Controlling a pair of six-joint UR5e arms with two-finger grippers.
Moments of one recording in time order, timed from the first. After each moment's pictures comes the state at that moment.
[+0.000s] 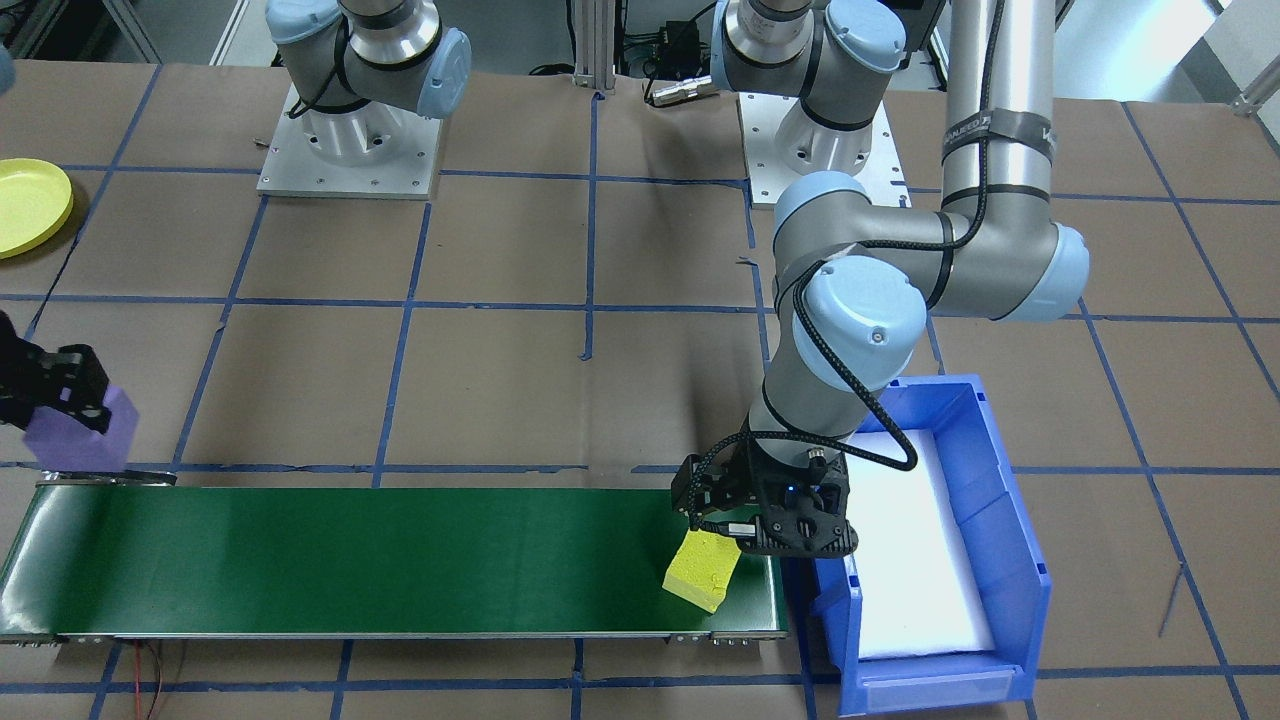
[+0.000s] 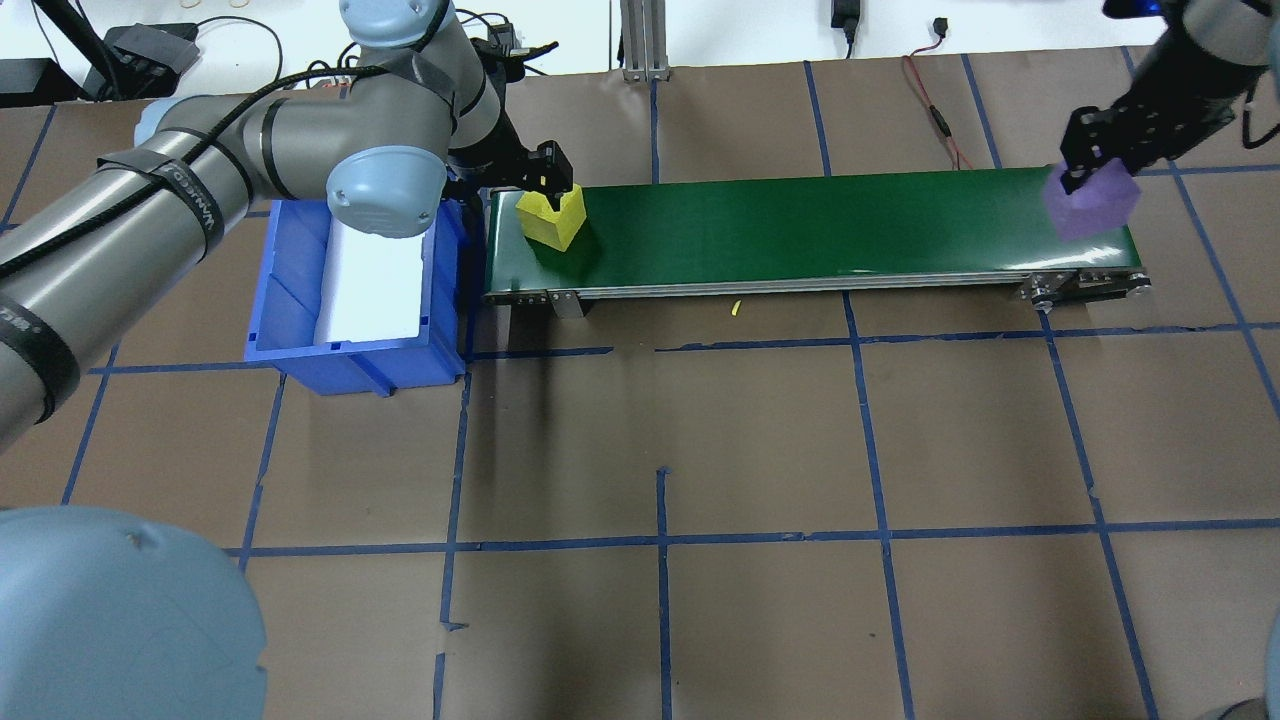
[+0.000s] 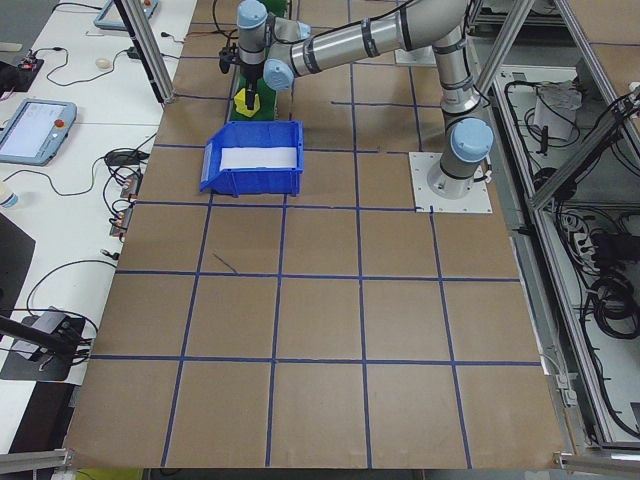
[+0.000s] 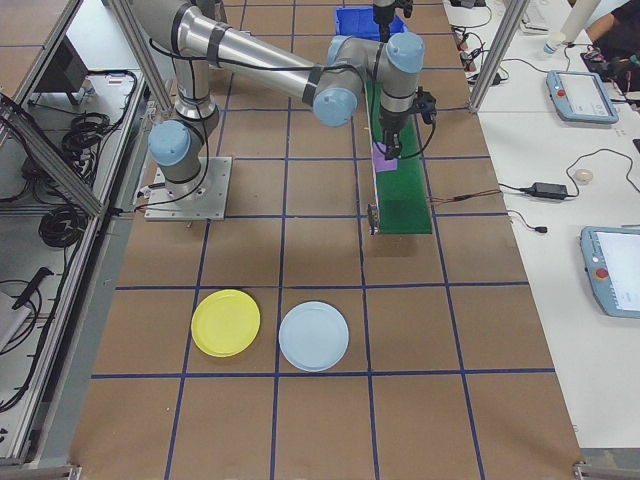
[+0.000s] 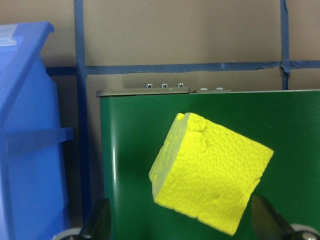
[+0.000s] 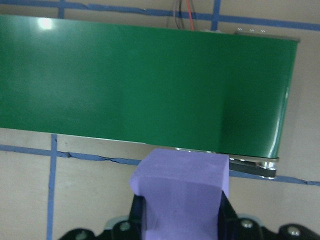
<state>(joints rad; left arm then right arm) -1.68 -2.01 -1.51 -1.05 1.51 -0.09 1.16 -1.34 1.54 -1.77 -1.51 -0.53</state>
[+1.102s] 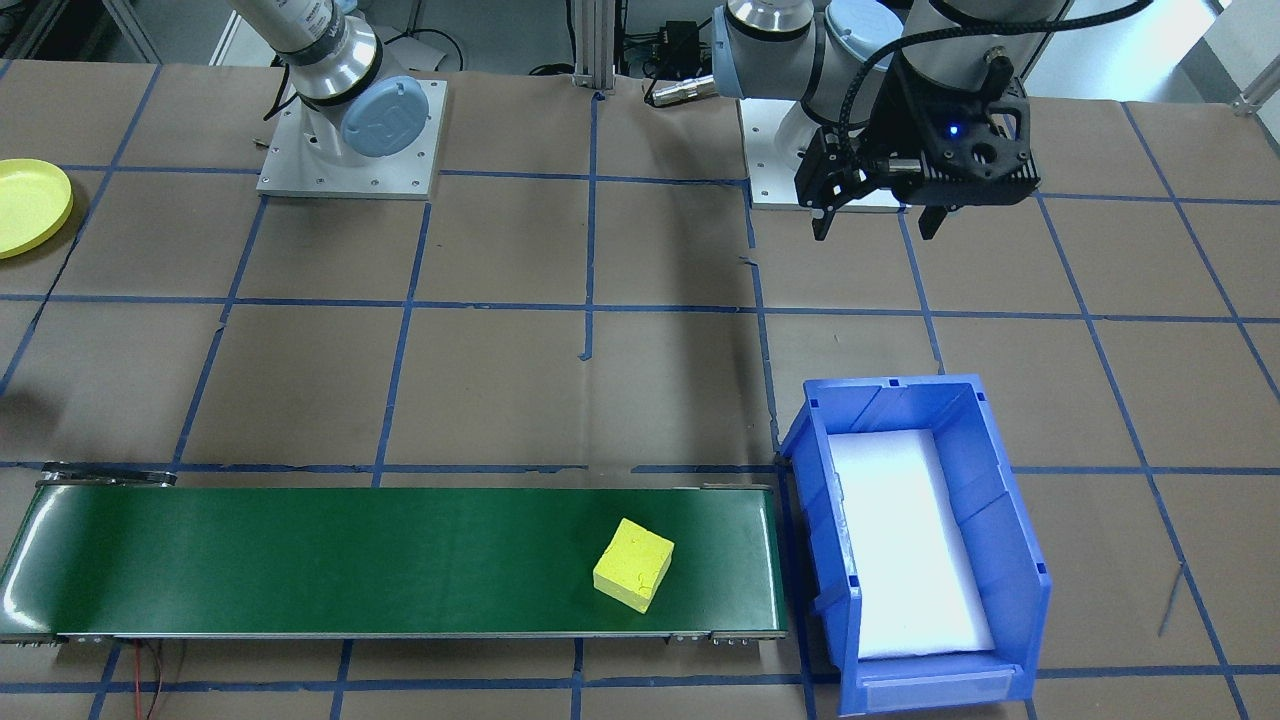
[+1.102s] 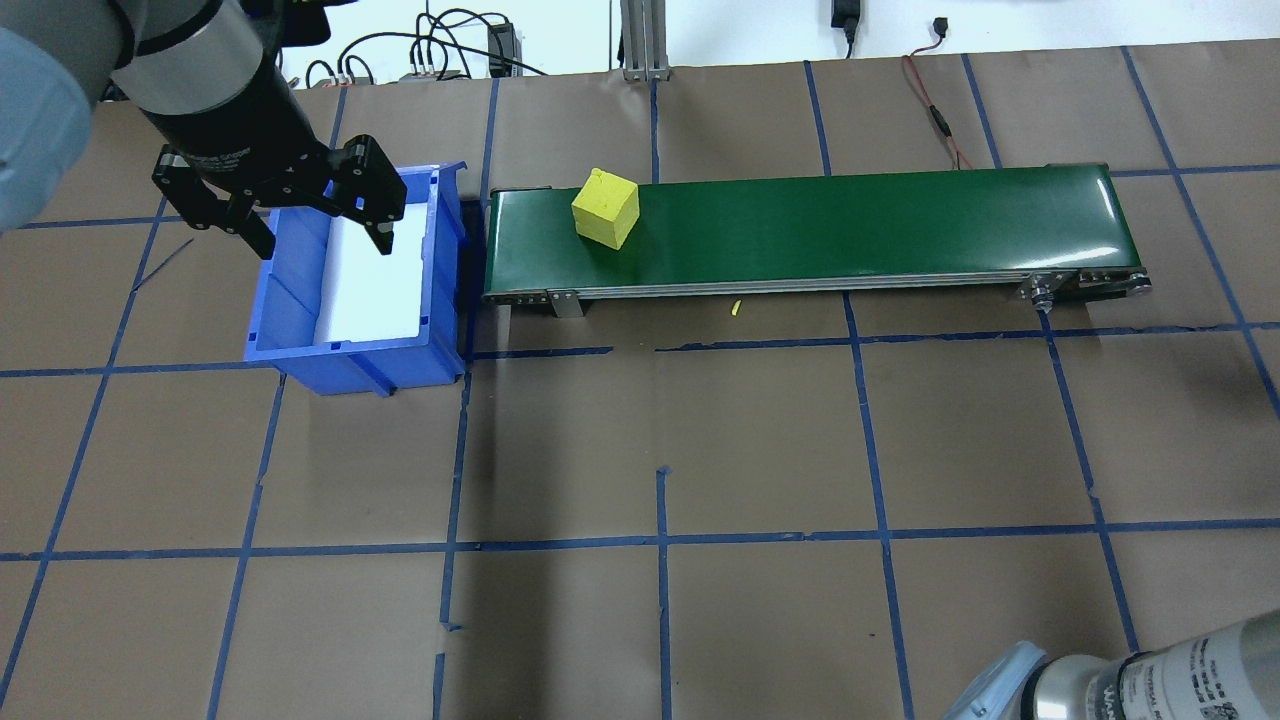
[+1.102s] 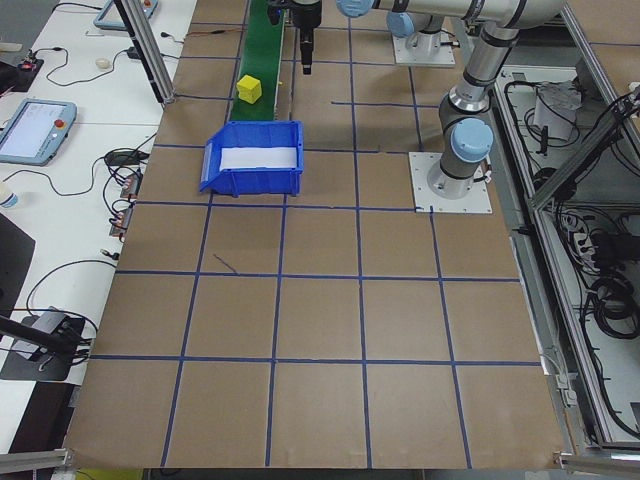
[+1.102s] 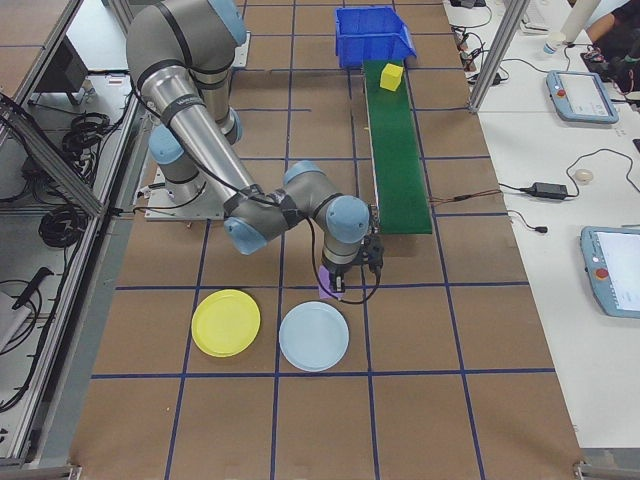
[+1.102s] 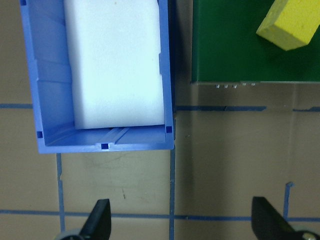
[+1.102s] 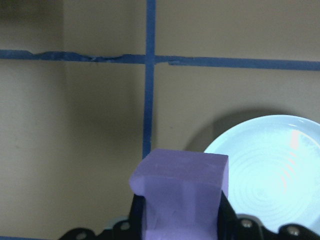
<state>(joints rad) -1.59 -1.54 -1.53 -1.66 1.60 -0.03 0.62 -1.21 1.65 -1.97 -1.58 -0.99</state>
